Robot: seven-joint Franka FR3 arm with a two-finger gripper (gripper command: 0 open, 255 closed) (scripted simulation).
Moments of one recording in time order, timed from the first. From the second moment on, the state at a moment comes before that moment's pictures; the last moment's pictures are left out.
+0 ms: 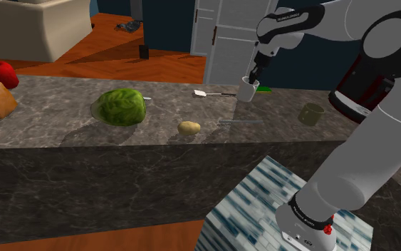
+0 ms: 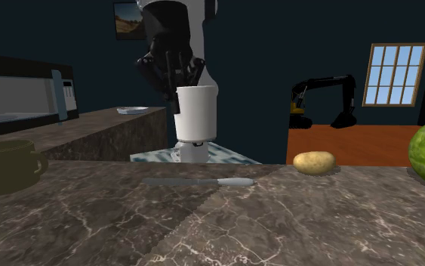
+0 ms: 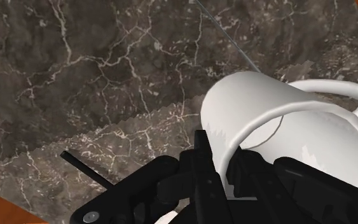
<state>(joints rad) -0.02 0.00 -0.53 -1.97 0.12 2.00 -0.76</state>
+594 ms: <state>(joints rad) -0.03 -0.03 -0.53 -1.89 0.11 1.90 -0.76</state>
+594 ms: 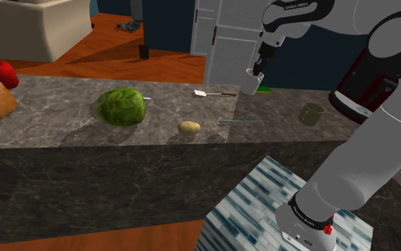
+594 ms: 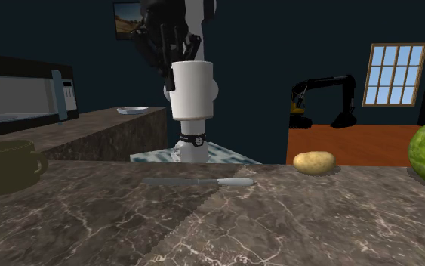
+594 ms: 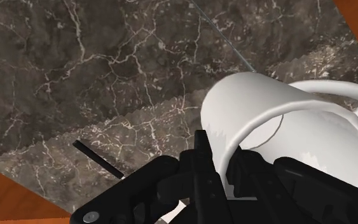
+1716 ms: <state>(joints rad) -0.22 0.02 -0.74 -1.80 0.14 1.80 -1.15</state>
